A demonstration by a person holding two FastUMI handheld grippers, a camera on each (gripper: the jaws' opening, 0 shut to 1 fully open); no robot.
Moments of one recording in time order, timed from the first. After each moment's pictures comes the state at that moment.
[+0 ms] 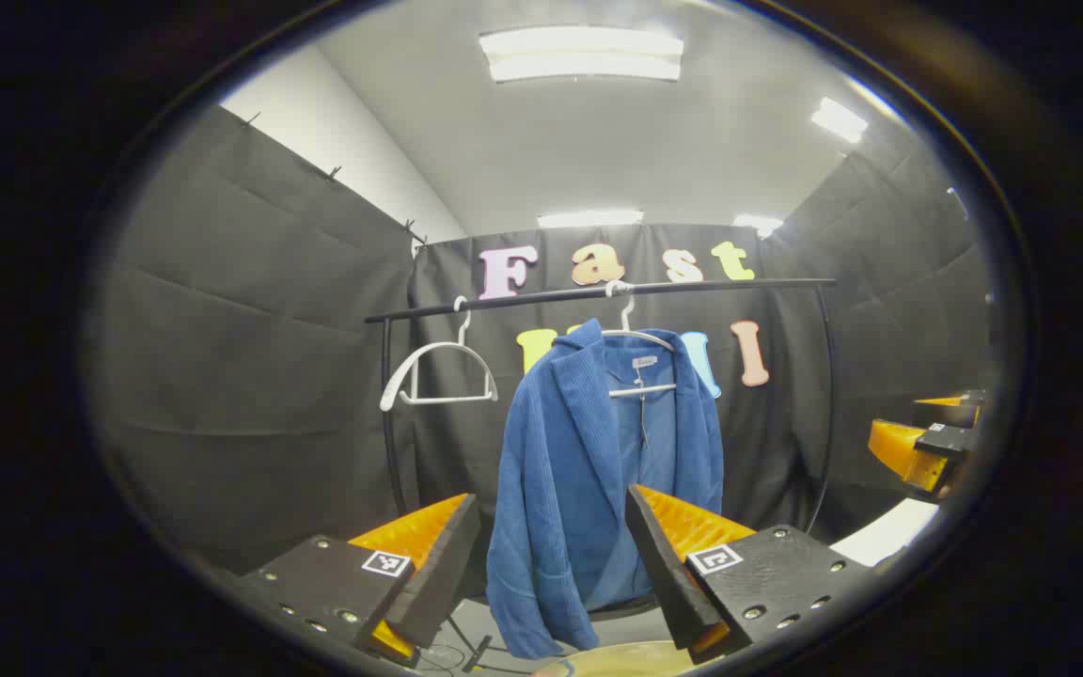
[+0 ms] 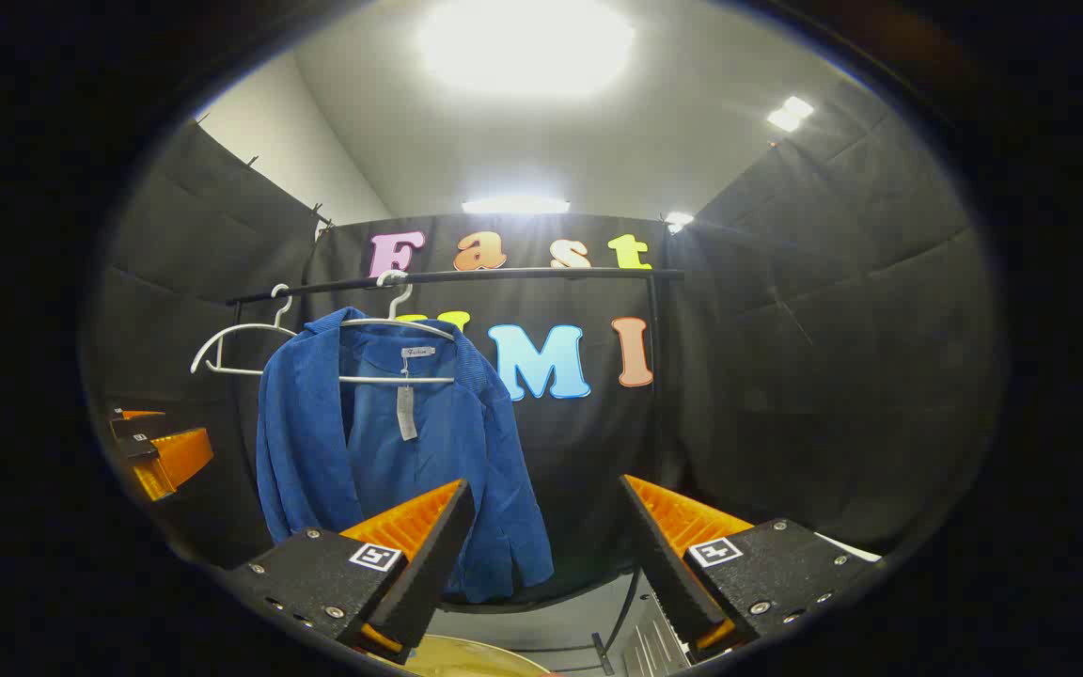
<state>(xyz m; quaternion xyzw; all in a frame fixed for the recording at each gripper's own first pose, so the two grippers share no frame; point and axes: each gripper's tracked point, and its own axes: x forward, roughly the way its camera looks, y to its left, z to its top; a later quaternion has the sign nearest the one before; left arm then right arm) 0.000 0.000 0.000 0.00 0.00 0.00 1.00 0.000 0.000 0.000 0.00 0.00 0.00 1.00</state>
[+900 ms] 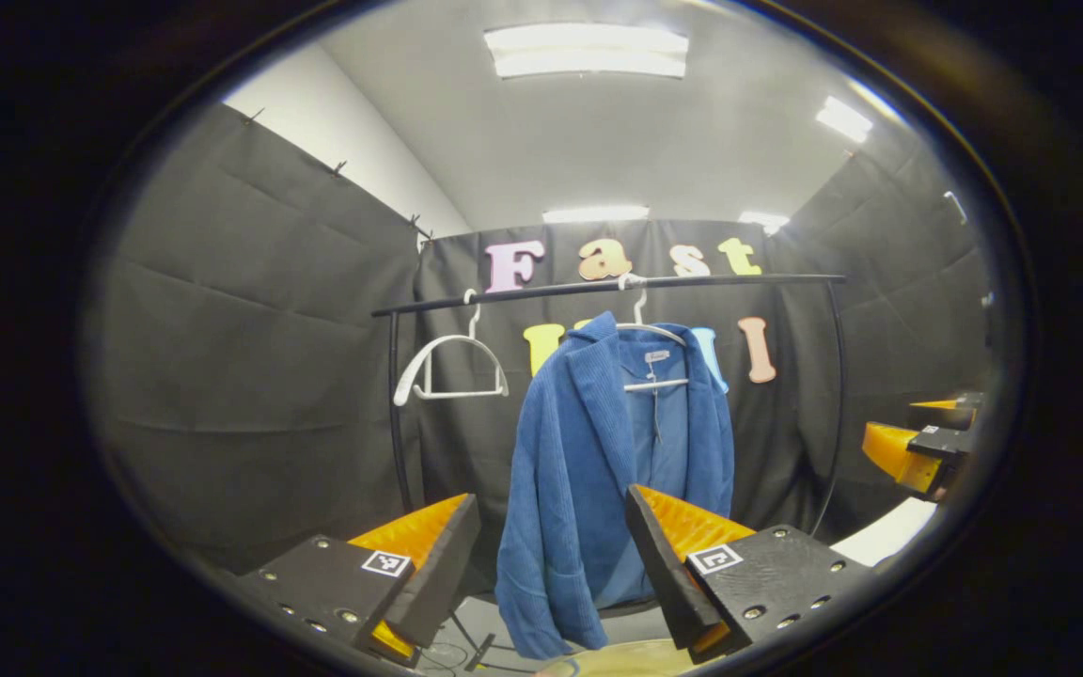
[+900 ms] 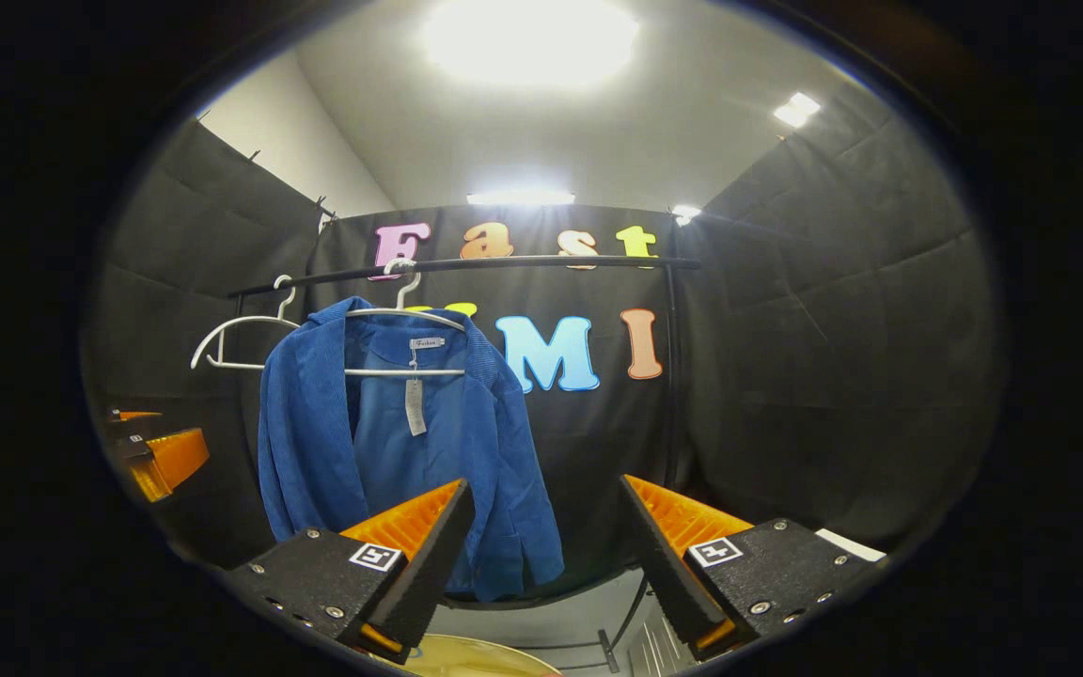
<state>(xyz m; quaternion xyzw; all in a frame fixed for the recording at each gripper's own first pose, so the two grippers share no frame) 0.000 0.019 -0.003 0.00 0.01 0.01 1.00 0.014 0.016 -0.006 0.00 0.01 0.01 1.00</state>
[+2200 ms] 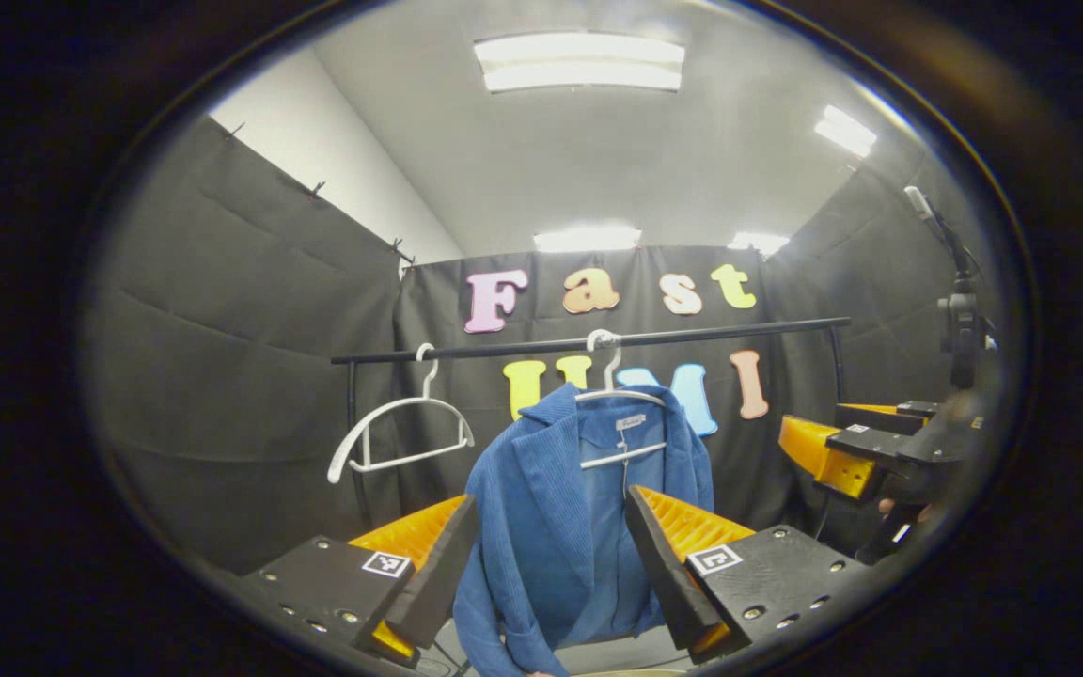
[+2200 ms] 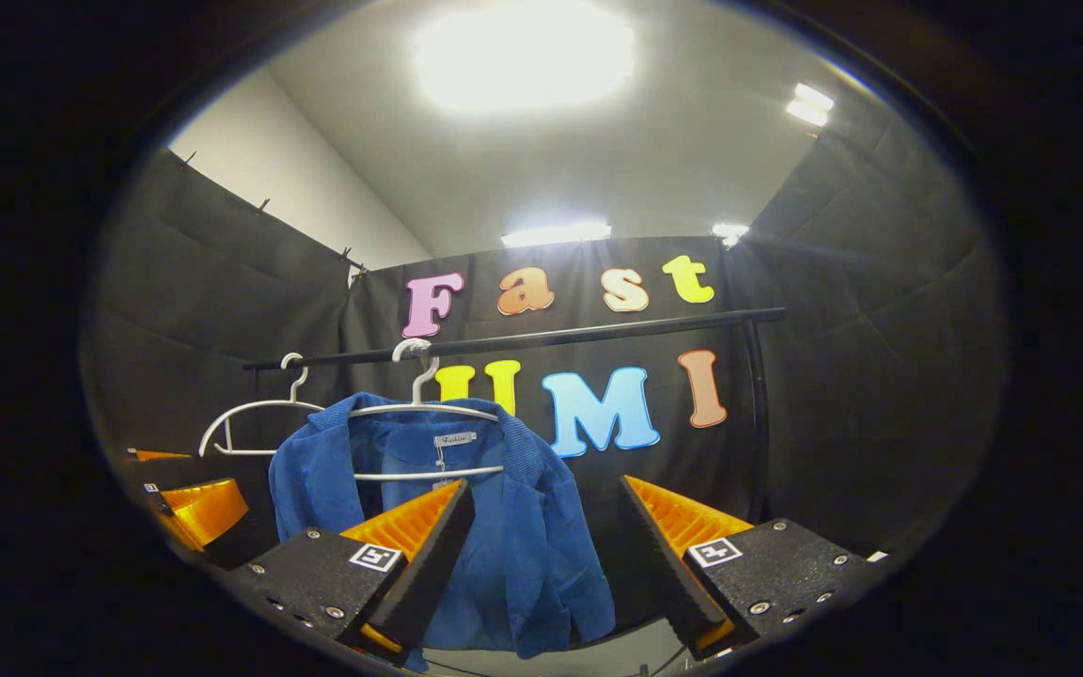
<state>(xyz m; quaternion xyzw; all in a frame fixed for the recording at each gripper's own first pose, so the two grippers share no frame) 0.074 -0.039 0.079 -0.01 -0.04 0.00 1.00 0.126 0.046 0.084 0.04 -0.05 0.10 0.99</state>
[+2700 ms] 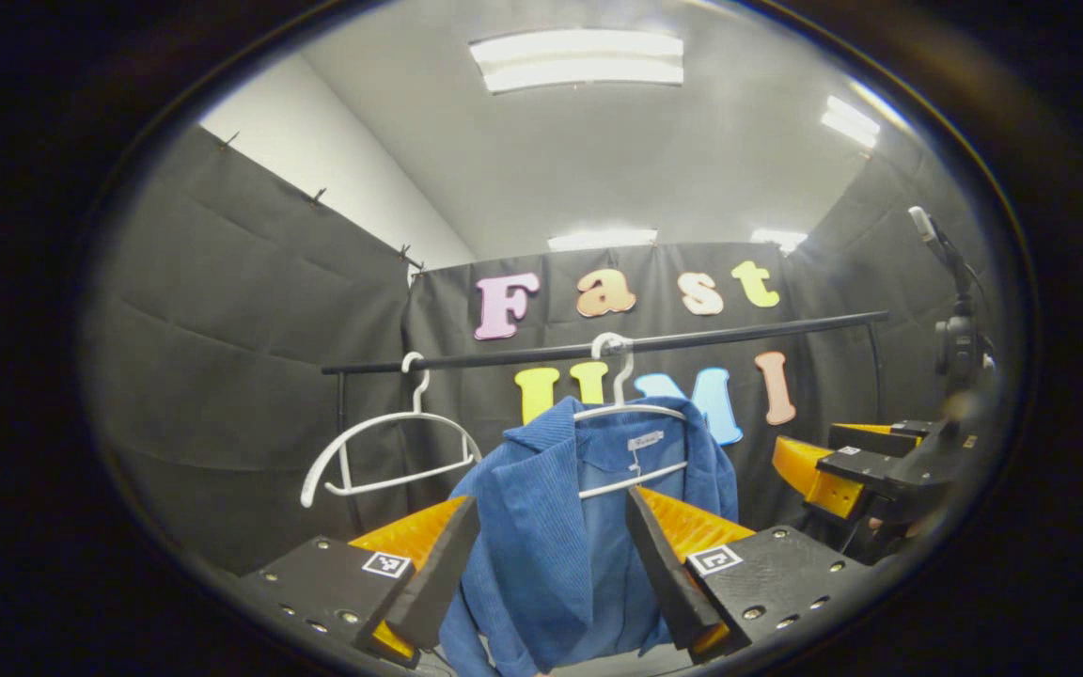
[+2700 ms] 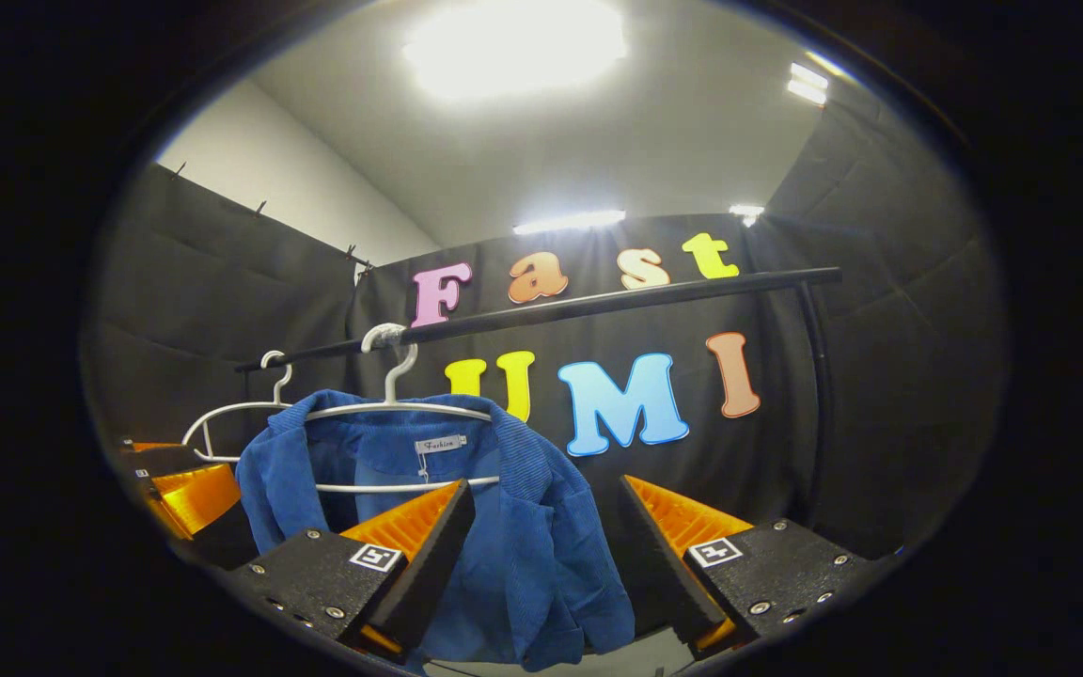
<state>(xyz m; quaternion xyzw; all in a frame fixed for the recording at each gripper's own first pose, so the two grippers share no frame) 0.144 -0.049 0.080 0.01 -0.04 0.03 1.00 0.201 0.051 0.072 0.05 -0.04 0.14 0.99</state>
